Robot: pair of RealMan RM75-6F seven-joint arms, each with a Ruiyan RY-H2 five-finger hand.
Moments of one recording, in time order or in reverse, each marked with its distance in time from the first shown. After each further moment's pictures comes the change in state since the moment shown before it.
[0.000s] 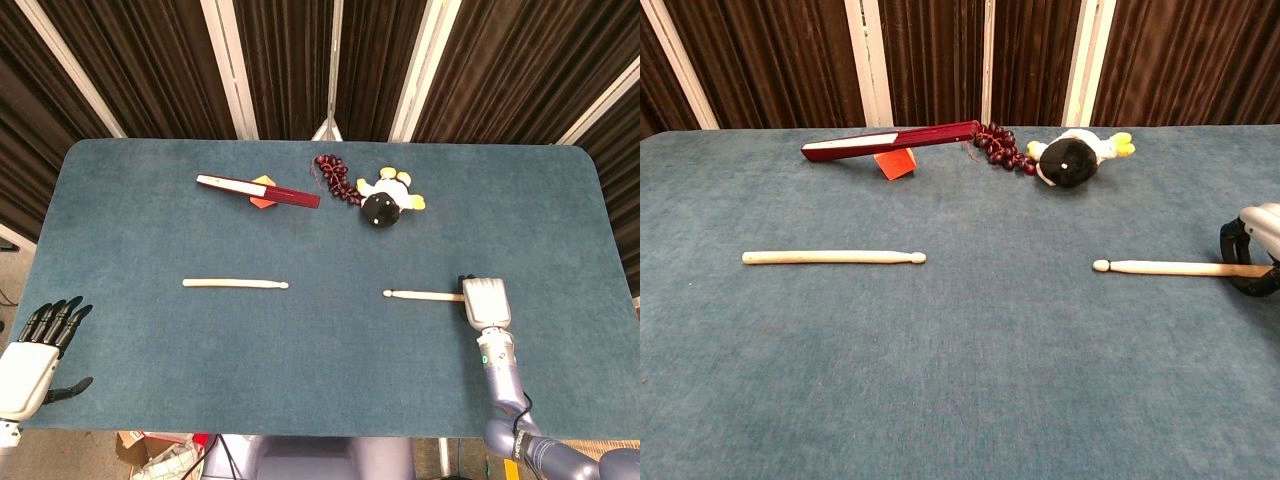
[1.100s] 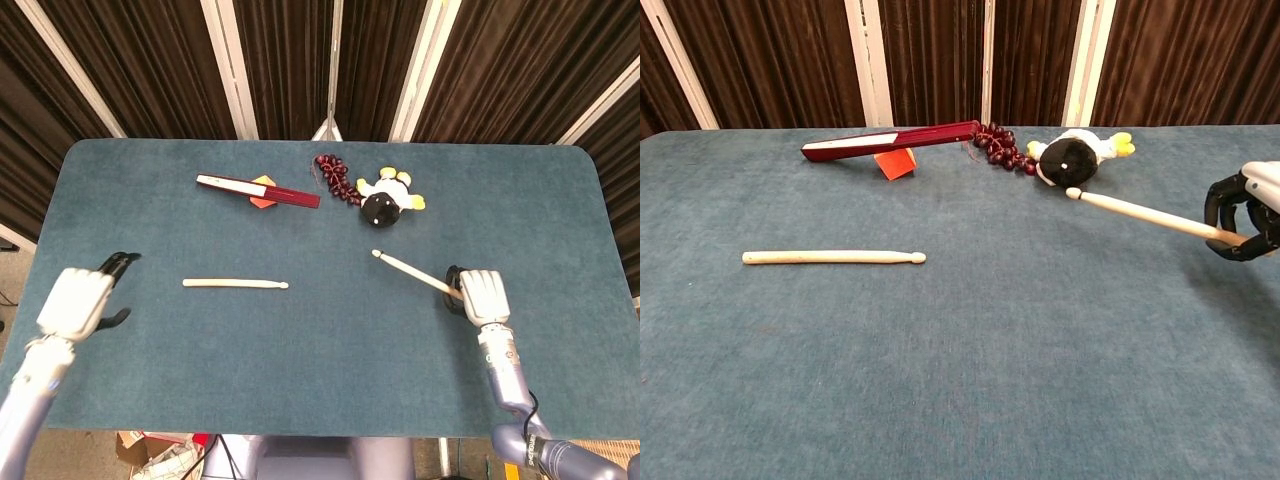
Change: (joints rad) left arm -0.294 -0.030 -0.234 -0.140 -0.335 -0.307 0.375; right arm -0.005 0.112 0.013 -0.187 -0.090 0.068 0.226
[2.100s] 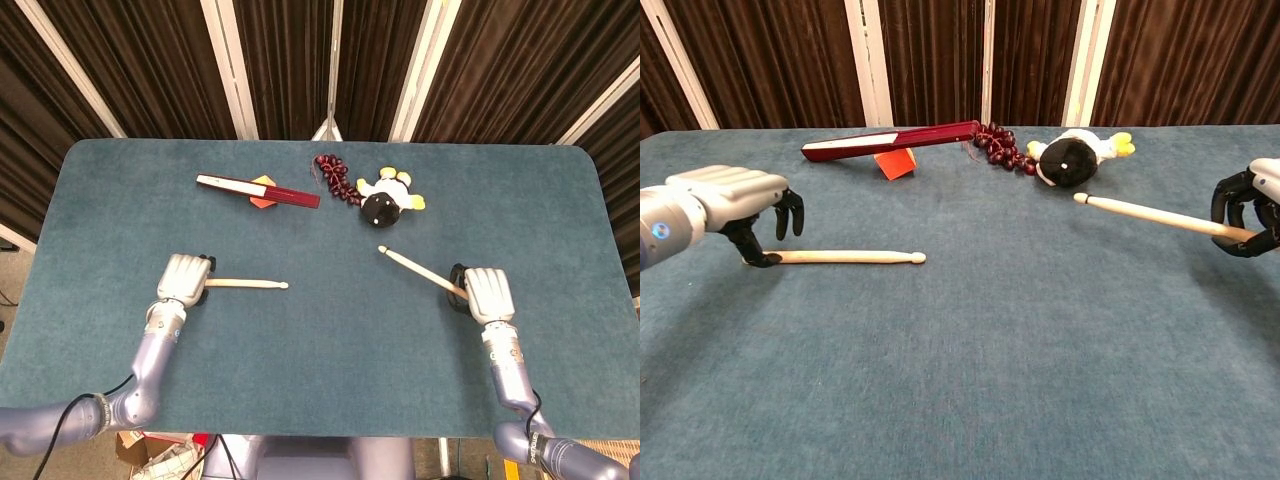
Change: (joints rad) left arm -0.375 -0.524 -0.045 0.387 -0.579 -0.152 0.405; right arm 0.005 0.005 0.001 0.014 0.020 -0.005 0.026
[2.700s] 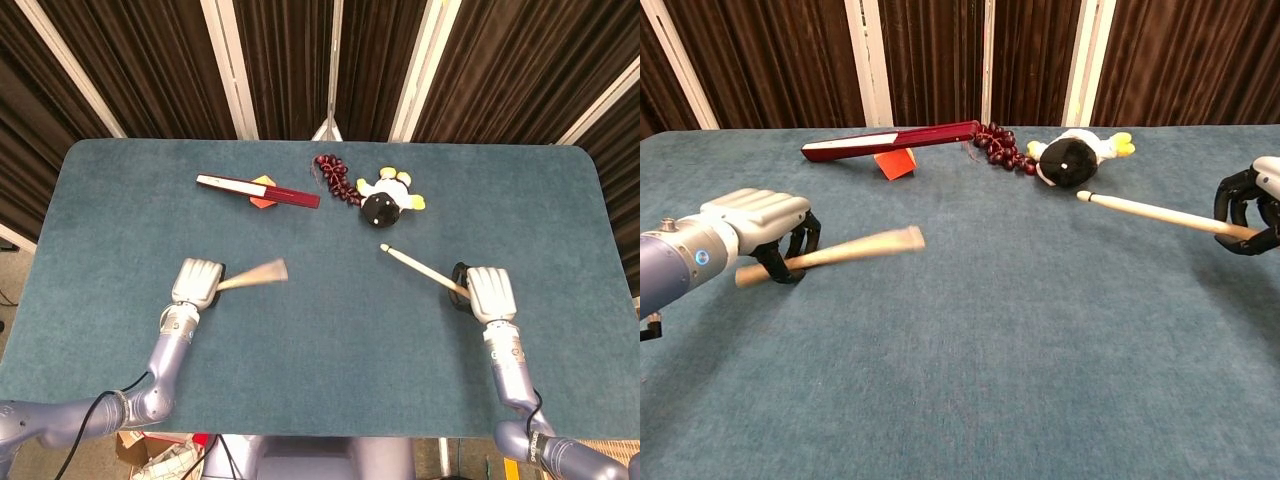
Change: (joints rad) left arm -0.037 -0.107 0.034 0.147 -0.003 -0.030 -0.058; right arm 0.002 -0.002 0.001 0.011 0.006 0.002 0.005
